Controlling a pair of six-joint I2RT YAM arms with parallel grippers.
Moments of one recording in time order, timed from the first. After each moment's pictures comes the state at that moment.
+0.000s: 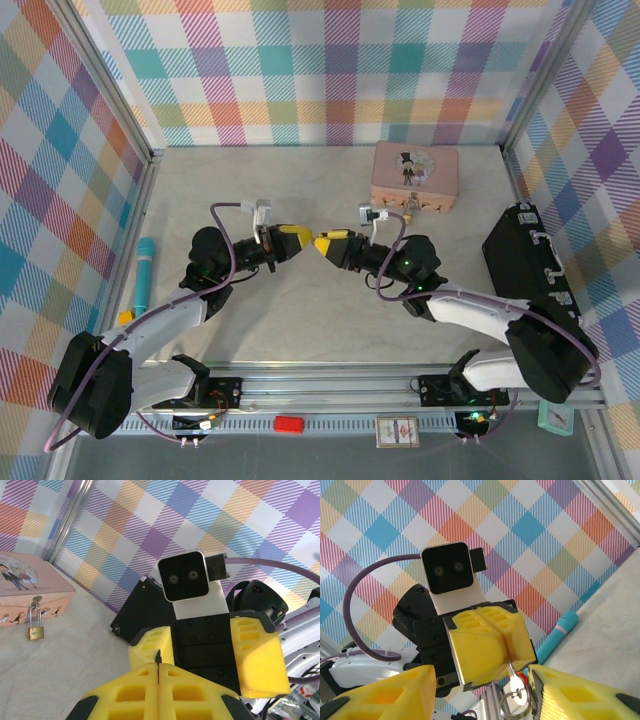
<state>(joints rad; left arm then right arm) -0.46 1.14 0.56 0.75 0.77 -0.67 0.73 1.30 0.56 1.00 -0.55 0.94</state>
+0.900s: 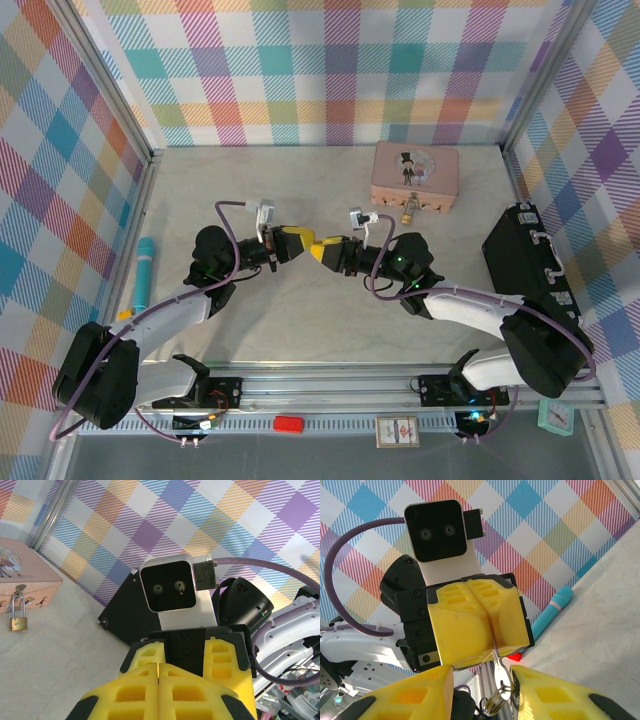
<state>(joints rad) -0.46 1.19 0.56 0.81 0.82 -0.74 0.73 1.34 0.58 0.94 -0.62 0.90</state>
